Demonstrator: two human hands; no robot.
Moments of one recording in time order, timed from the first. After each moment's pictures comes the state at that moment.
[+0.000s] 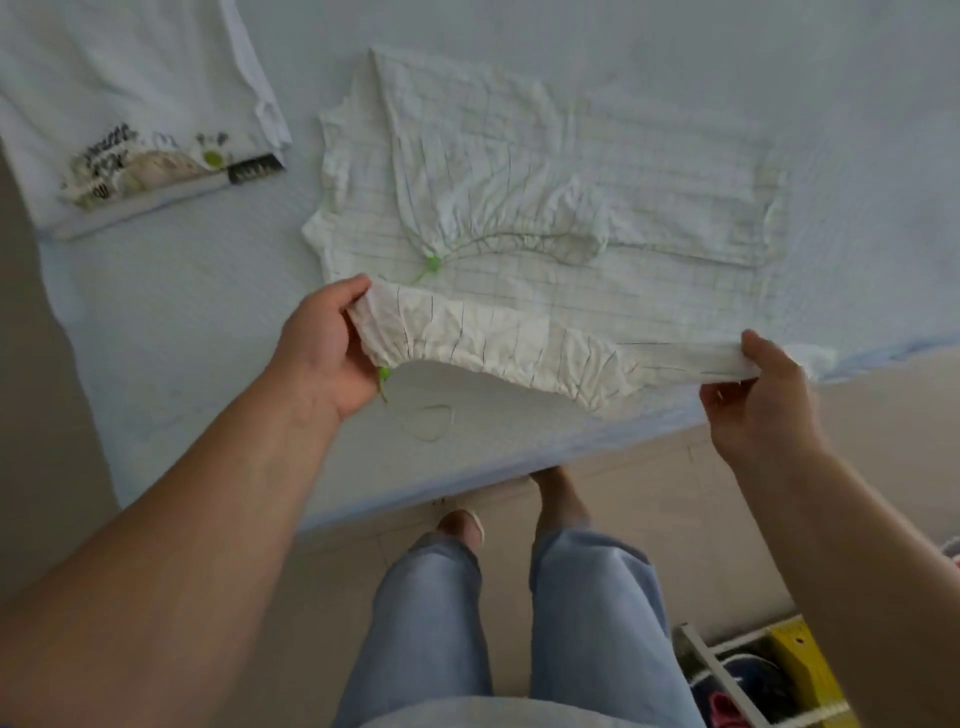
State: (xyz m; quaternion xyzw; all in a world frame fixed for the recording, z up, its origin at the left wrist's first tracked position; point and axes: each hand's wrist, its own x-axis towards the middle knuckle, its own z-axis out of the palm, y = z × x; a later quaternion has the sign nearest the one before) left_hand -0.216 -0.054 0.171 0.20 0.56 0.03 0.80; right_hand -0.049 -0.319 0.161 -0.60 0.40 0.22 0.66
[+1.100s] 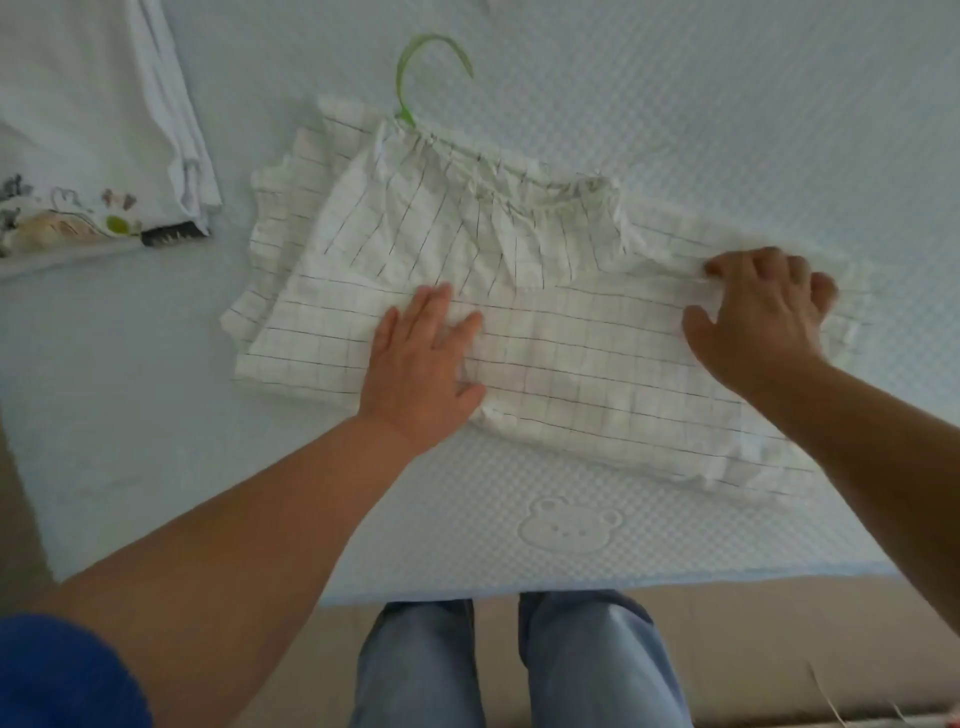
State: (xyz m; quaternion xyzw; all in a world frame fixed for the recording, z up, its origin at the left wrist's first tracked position) left_hand -0.076 -0.065 0.035 0.91 0.31 -0.16 0.20; right_hand 0.172 -0.216 0.048 -0.91 -0.34 0.21 -0.02
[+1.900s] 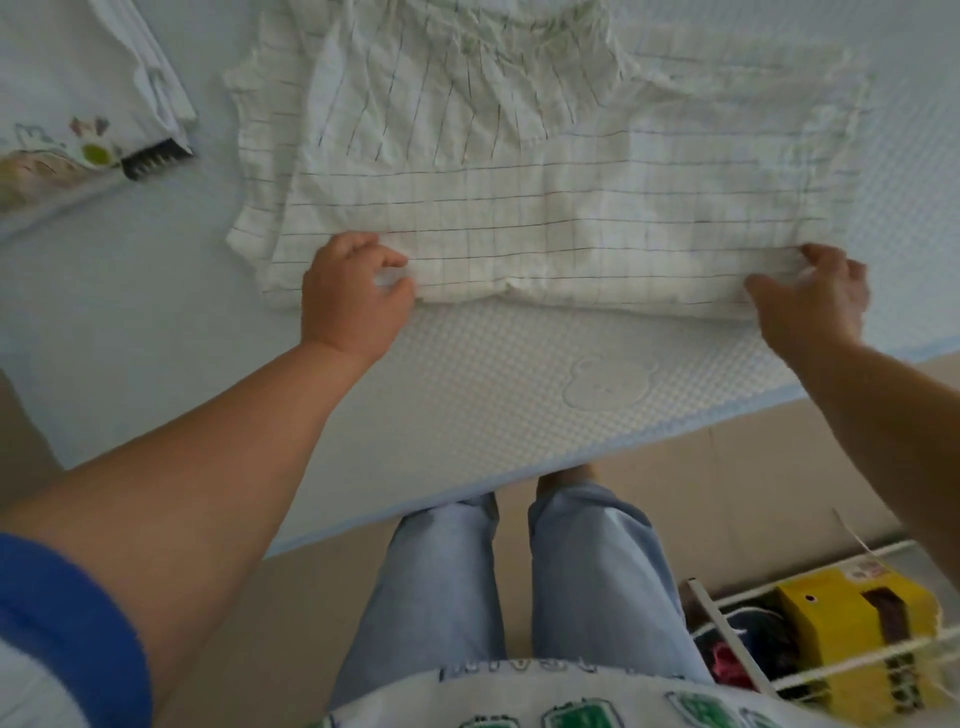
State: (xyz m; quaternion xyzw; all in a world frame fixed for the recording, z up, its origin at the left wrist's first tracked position) left_hand -0.150 -0.036 0.056 0.87 0.41 -0.07 0.28; right_hand 0.075 -0.330 0.058 -0.95 0.06 0.26 0.13
